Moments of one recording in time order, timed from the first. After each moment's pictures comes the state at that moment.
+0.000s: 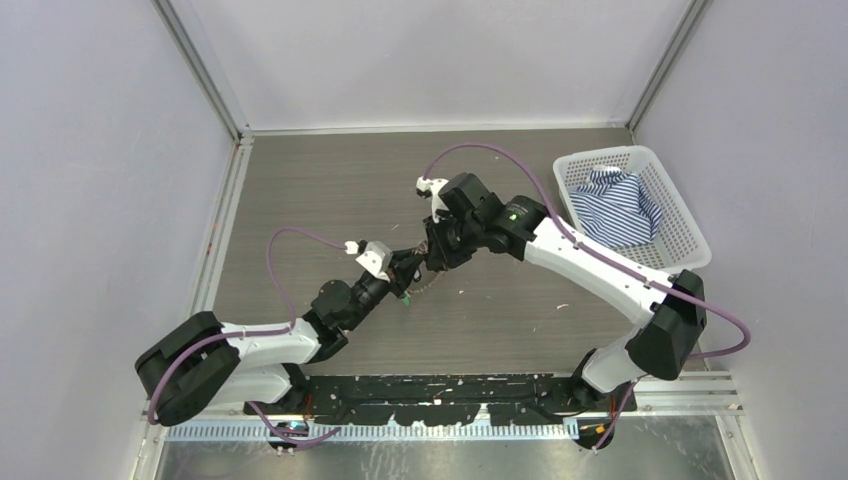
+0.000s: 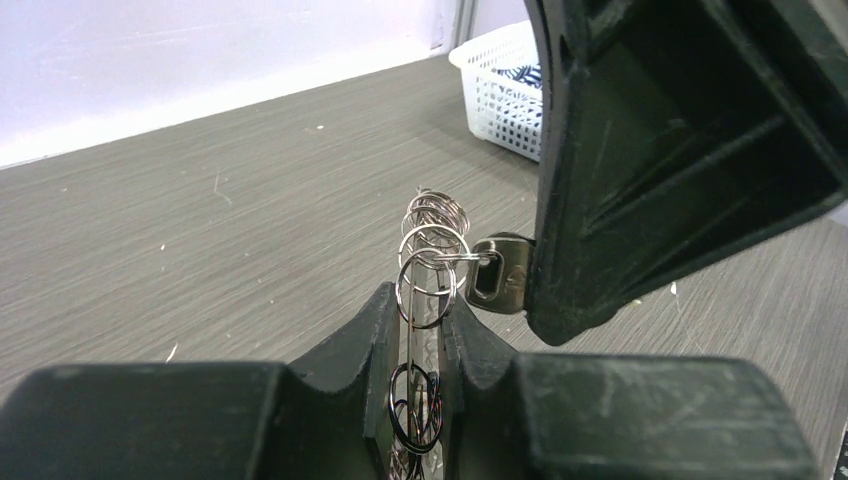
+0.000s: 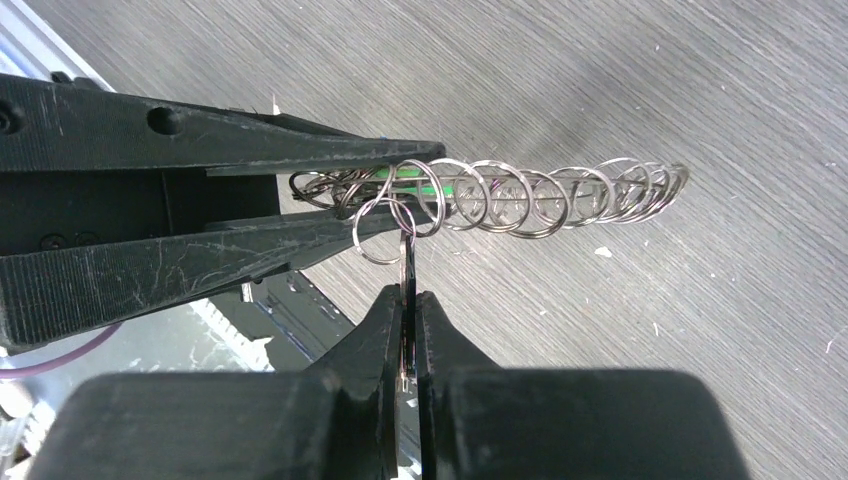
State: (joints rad) left arm -0.88 1.19 0.24 1.12 -0.16 -0.07; right arm 0.85 1.50 1.39 -0.77 -0.15 0.33
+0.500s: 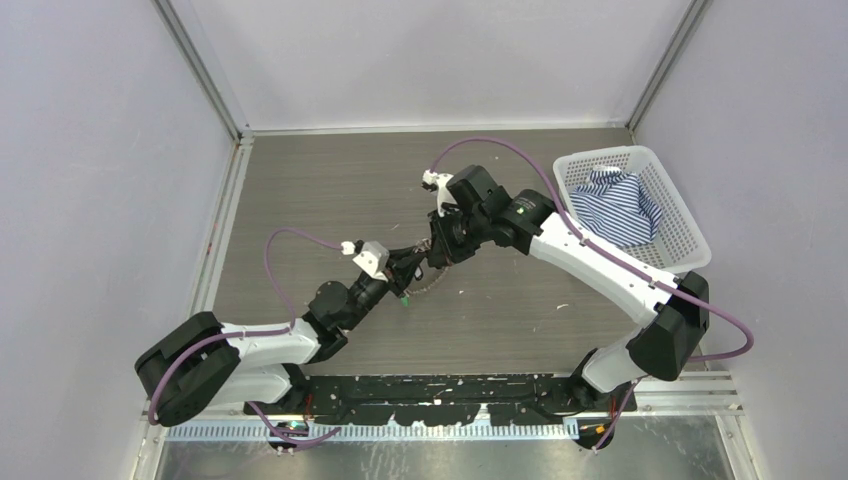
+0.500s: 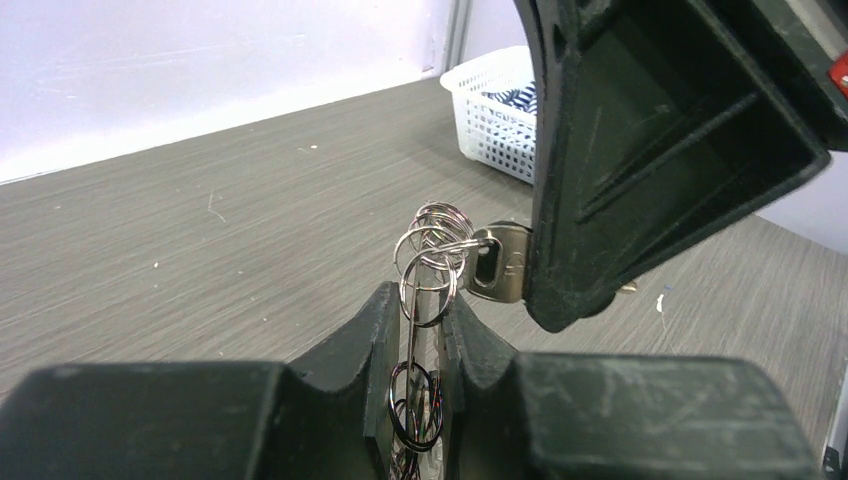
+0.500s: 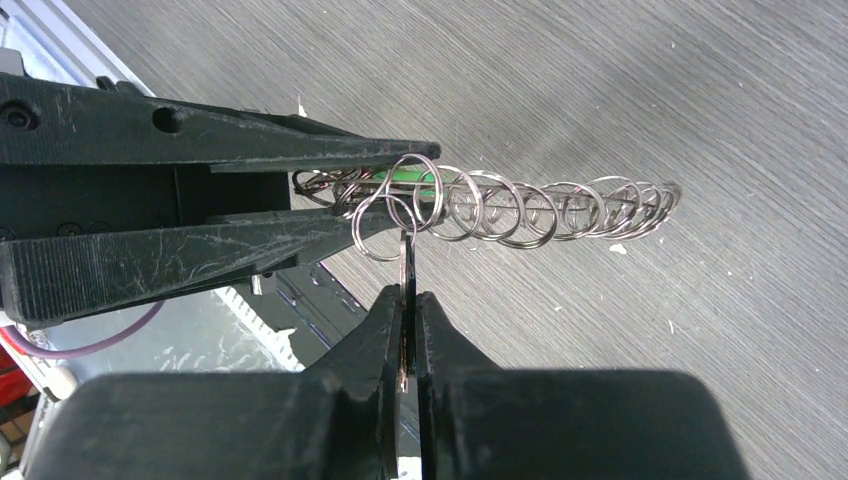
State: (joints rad) left arm -0.88 1.19 0.24 1.17 -0.12 -0.08; right arm 0.80 1.49 1.42 -0.81 -0.23 0.34
